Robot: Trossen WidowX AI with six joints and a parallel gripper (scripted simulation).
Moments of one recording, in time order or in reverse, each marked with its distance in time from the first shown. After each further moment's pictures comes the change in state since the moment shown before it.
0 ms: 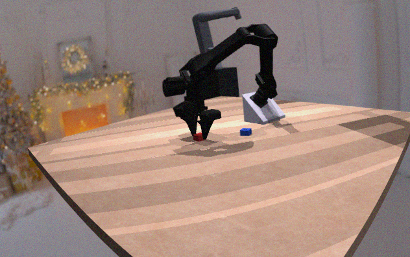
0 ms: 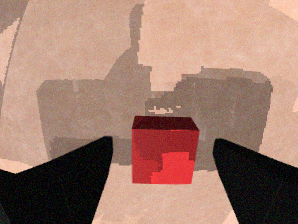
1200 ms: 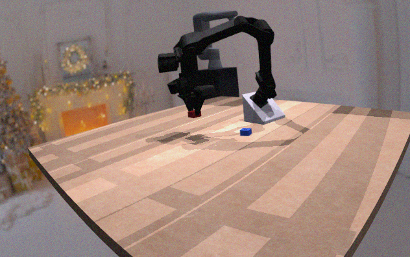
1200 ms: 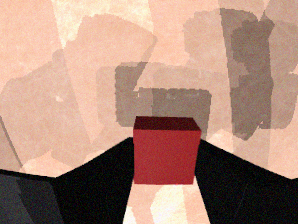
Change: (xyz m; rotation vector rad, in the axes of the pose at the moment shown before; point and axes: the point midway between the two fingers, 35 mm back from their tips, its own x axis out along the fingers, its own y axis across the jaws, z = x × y) arm -0.080 -0.009 0.005 0.017 0.003 0.005
